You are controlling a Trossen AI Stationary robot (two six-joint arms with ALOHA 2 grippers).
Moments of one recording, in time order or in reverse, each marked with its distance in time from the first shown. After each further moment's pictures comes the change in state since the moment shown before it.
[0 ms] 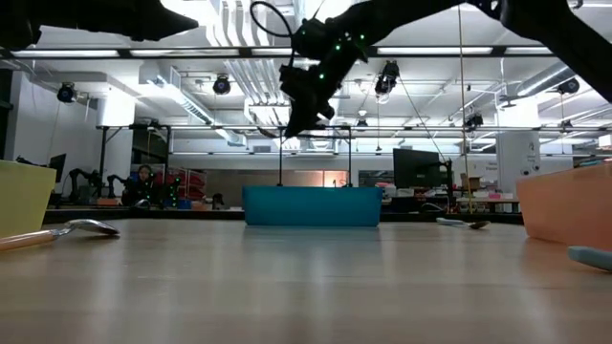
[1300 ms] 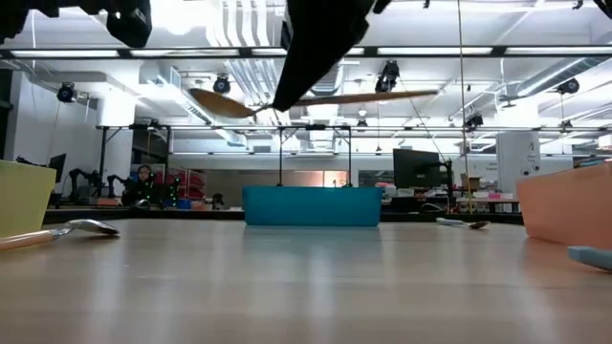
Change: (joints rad) left arm -0.443 0.254 0.000 0.068 0.184 -0.603; right arm 0.755 -0.059 -0.203 -0.143 0.206 0.257
